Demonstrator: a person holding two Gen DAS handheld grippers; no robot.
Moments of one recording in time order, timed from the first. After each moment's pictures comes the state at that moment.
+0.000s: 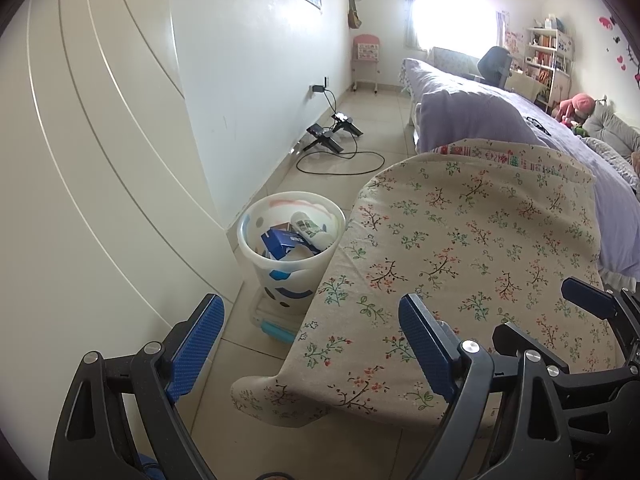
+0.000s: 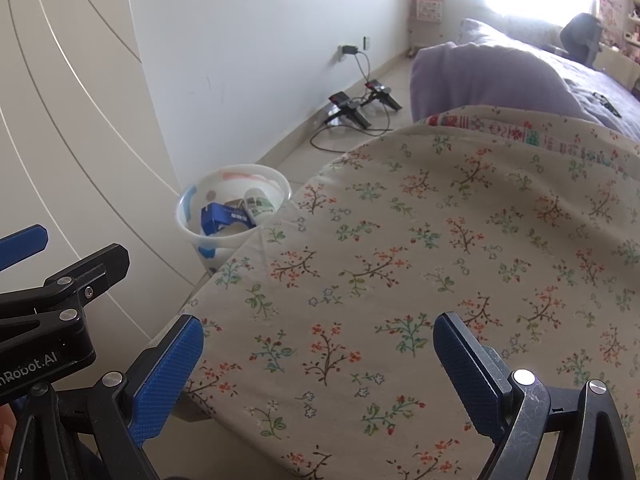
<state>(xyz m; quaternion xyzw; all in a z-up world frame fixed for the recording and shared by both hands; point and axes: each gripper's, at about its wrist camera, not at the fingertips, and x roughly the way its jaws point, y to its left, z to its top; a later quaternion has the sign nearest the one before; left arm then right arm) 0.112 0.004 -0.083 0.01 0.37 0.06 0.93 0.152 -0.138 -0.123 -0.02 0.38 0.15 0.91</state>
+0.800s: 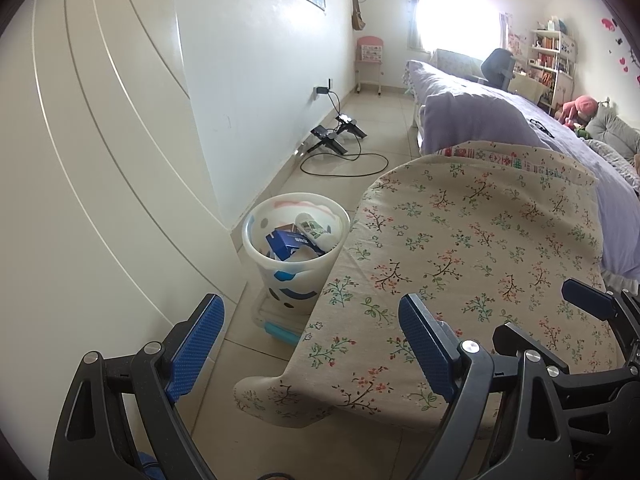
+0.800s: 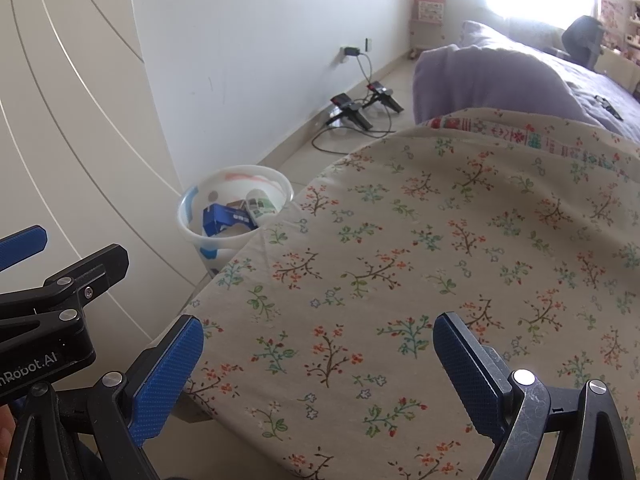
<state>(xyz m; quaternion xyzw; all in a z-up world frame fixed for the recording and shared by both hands) 0.110 0.004 -0.083 0.00 0.36 0.07 0.93 0.152 -0.137 -0.123 -0.02 0.38 0.15 0.91</state>
